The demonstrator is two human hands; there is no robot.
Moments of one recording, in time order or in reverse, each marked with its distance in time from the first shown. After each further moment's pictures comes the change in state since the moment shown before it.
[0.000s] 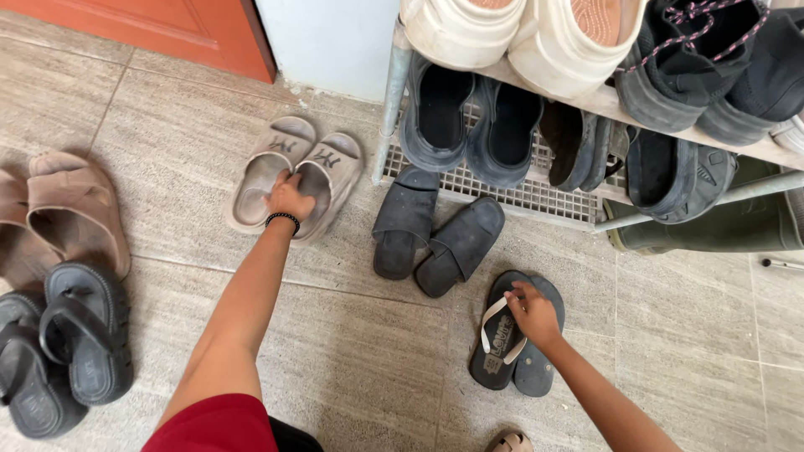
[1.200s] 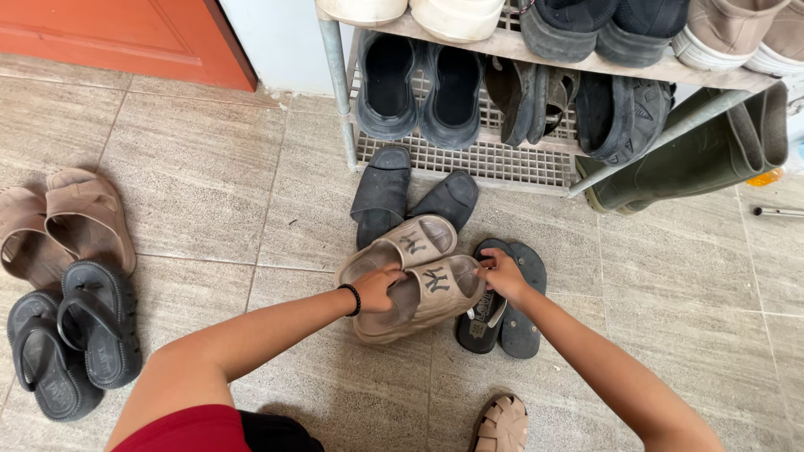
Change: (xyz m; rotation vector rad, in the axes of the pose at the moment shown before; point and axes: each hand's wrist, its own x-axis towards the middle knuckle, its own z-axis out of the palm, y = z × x) left_hand -0.265 0.091 0.080 0.097 -0.749 0.708; right_hand 0.003 0.002 0.006 0.513 -0.315 0.332
